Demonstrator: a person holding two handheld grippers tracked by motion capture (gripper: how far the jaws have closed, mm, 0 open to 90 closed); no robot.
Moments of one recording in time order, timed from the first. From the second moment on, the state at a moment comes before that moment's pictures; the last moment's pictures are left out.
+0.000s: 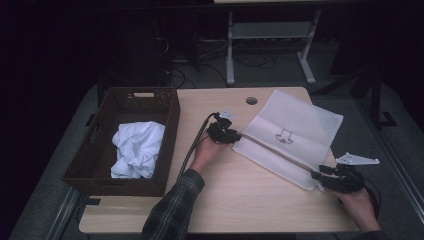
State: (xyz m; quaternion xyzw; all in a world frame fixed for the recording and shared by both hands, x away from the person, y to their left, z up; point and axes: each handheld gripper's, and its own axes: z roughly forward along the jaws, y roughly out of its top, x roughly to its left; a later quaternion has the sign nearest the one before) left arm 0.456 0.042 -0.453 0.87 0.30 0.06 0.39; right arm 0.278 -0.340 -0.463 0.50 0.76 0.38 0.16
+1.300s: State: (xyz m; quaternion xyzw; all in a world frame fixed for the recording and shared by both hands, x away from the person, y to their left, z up) left arm 0.376 0.085 -0.427 0.85 0.31 0.06 0.41; right arm 0.269 -0.299 -0.443 0.46 0.76 0.43 0.17
